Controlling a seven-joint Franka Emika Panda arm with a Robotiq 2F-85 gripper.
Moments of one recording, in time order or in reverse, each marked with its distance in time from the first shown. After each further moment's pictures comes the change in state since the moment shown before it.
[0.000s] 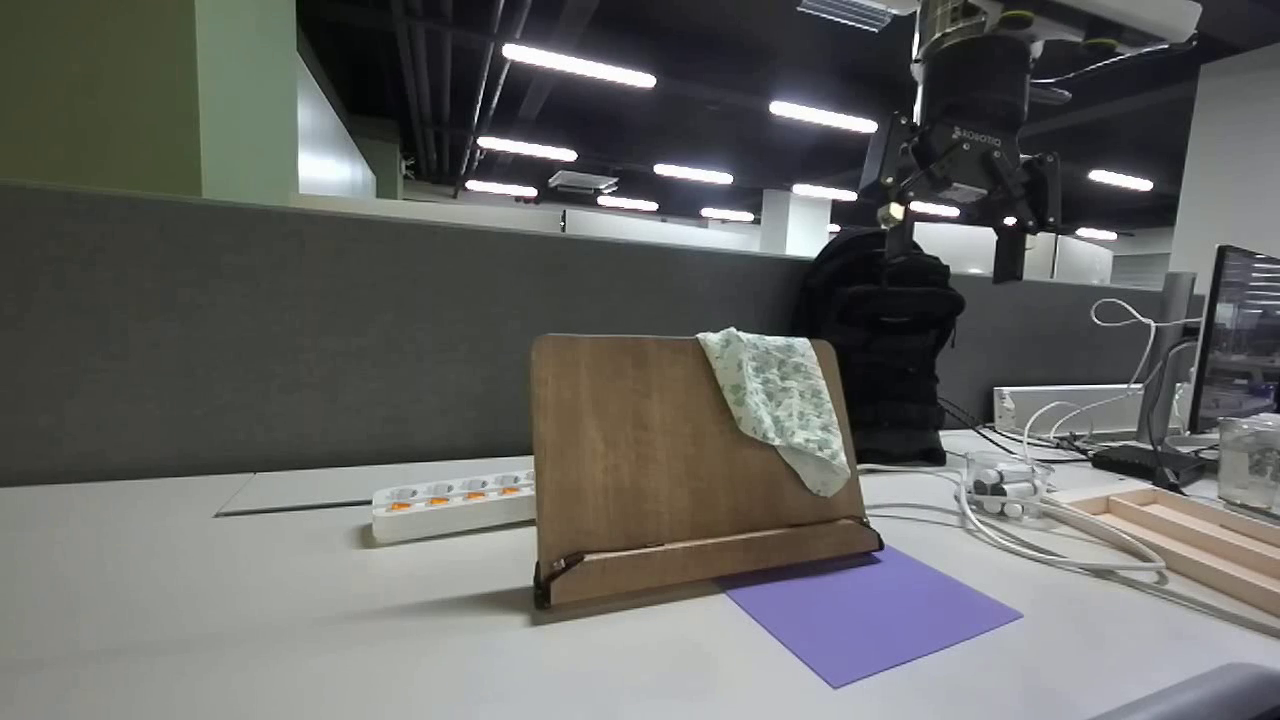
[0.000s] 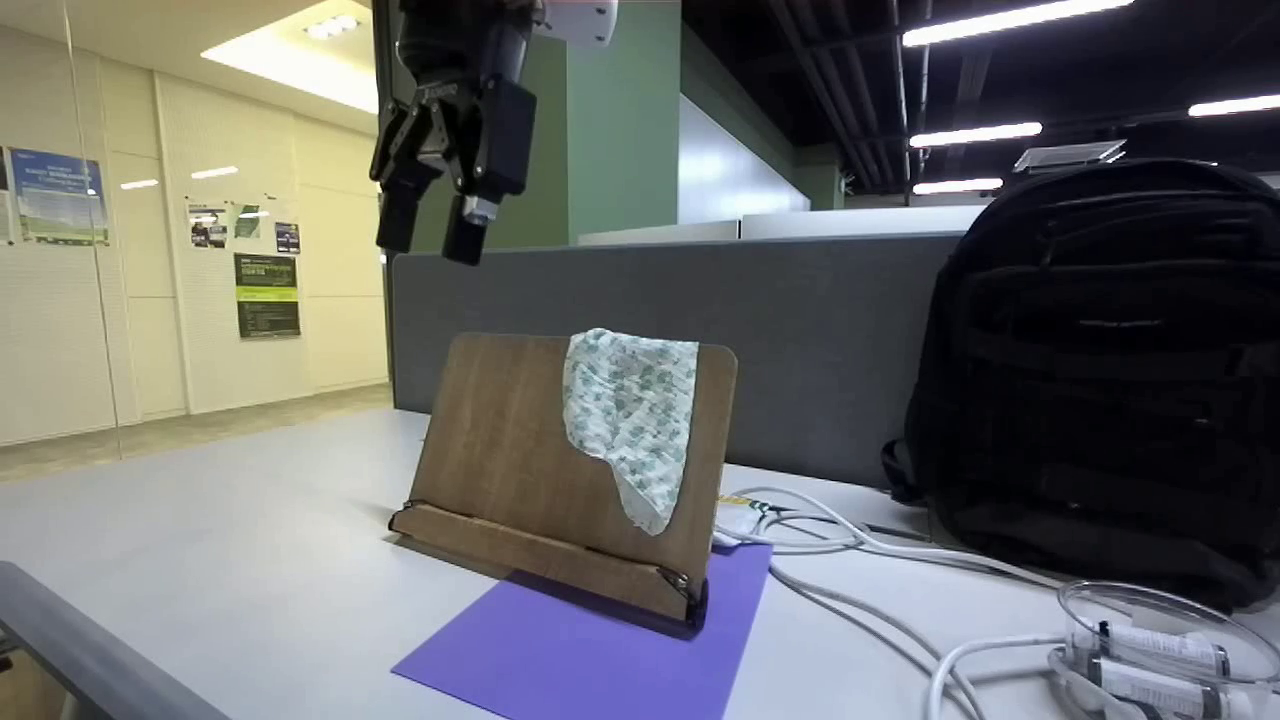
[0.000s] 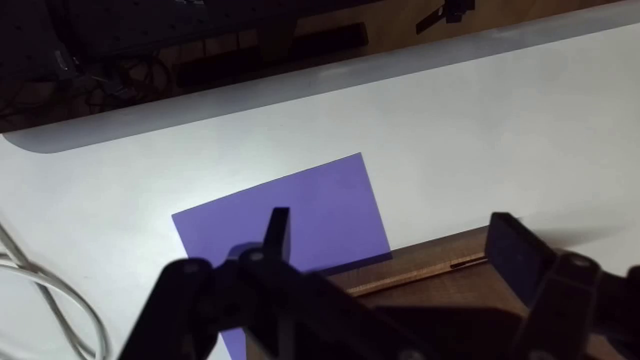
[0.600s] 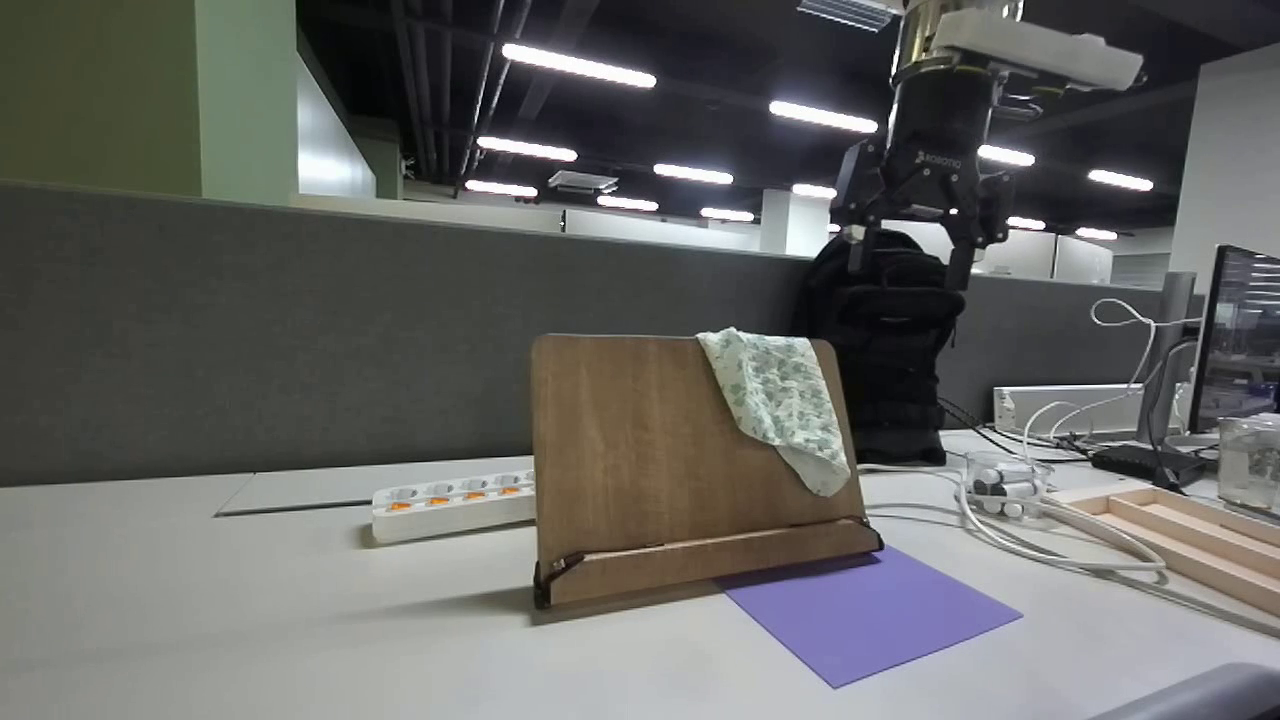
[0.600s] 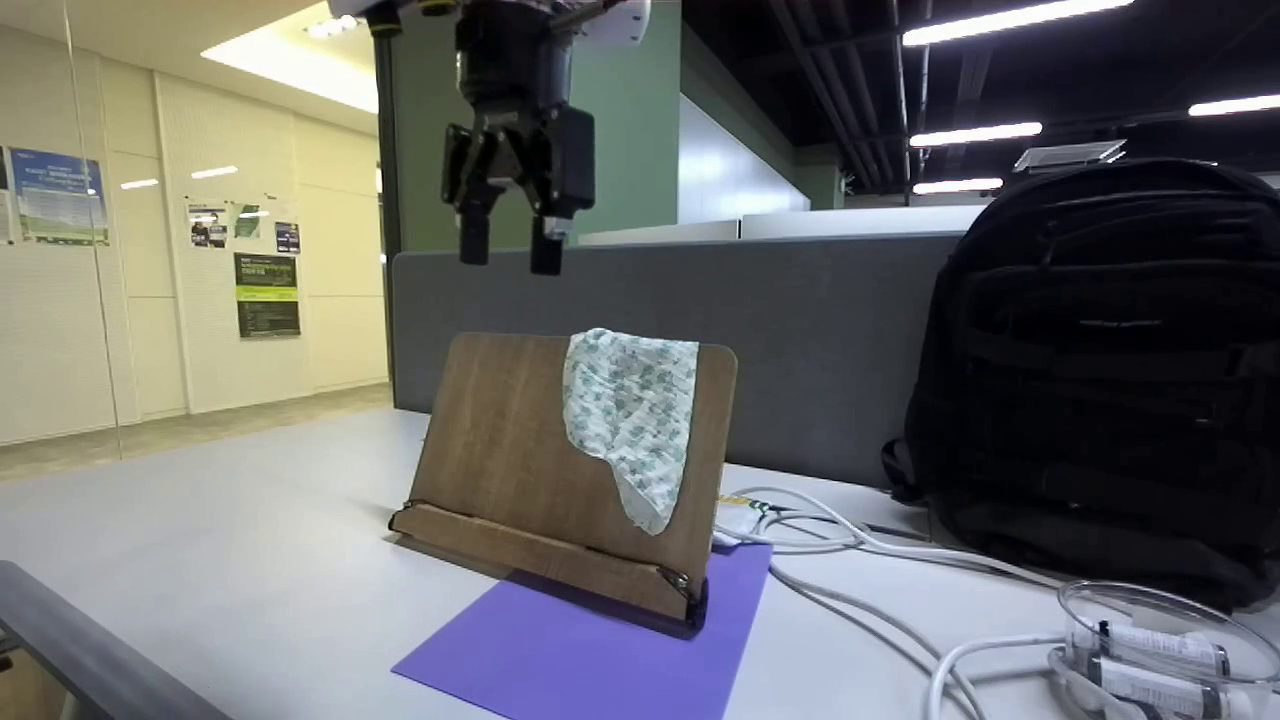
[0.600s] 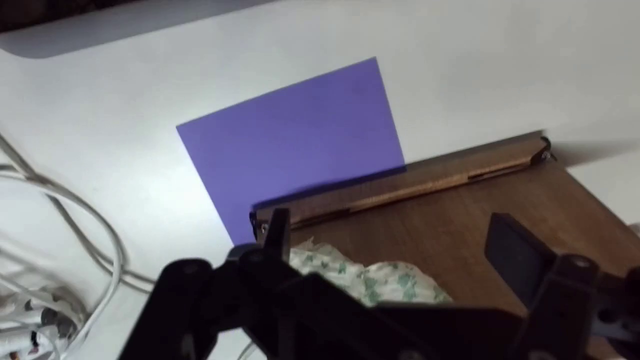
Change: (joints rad) arm -0.020 0.067 0.023 0.006 -0.006 0.243 0.009
